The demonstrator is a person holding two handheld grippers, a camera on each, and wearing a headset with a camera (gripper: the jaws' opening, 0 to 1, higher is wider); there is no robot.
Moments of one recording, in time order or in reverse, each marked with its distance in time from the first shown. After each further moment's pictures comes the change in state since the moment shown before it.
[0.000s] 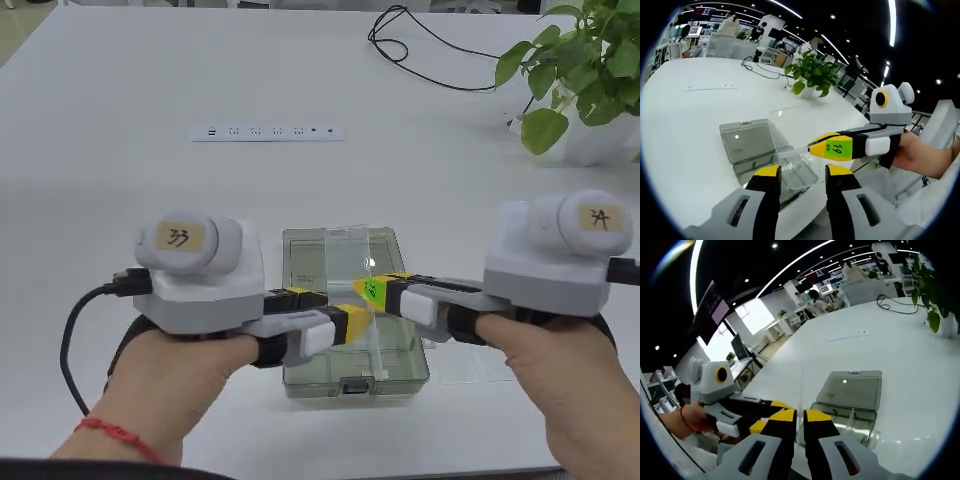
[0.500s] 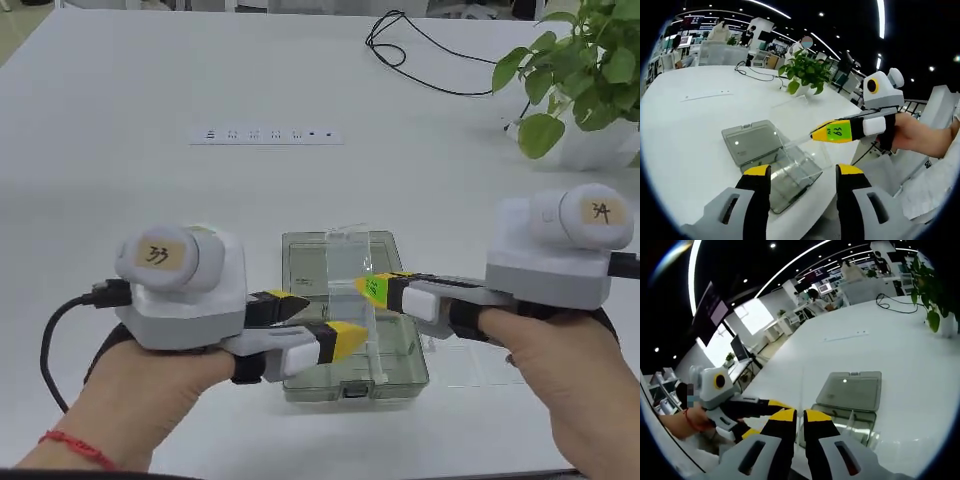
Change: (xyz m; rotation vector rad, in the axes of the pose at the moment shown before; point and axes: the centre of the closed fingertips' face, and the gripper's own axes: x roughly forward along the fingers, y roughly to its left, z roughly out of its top) left arm -0.014 0.009 -0.006 0.125 0.008 -0.033; right arm 0.001 -0.001 0.006 0.008 0.007 -0.001
